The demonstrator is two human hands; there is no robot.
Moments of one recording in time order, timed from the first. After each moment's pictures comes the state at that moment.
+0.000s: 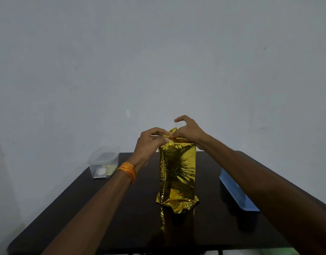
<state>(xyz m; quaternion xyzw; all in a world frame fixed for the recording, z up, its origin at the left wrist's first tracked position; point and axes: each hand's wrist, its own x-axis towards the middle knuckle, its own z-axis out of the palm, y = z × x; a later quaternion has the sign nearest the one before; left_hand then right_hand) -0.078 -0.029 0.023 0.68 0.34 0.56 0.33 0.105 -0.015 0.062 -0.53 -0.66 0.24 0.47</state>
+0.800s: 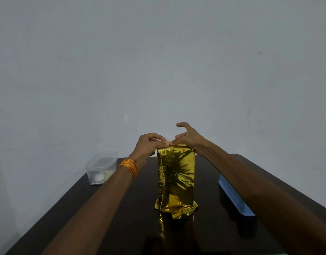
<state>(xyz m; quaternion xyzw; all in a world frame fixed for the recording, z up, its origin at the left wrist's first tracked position) -0.075 -0.024 0.038 0.64 0.42 0.51 0.39 0.114 -0.007 0.055 -0.53 -0.63 0.33 0.46</state>
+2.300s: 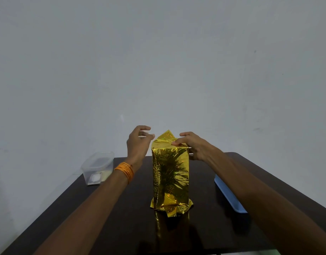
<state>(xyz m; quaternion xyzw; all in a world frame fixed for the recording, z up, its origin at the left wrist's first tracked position) -0.072 -0.025 0.033 0.59 0.44 0.62 0.26 0.130 -0.025 0.040 -0.52 -0.49 0.48 0.51</state>
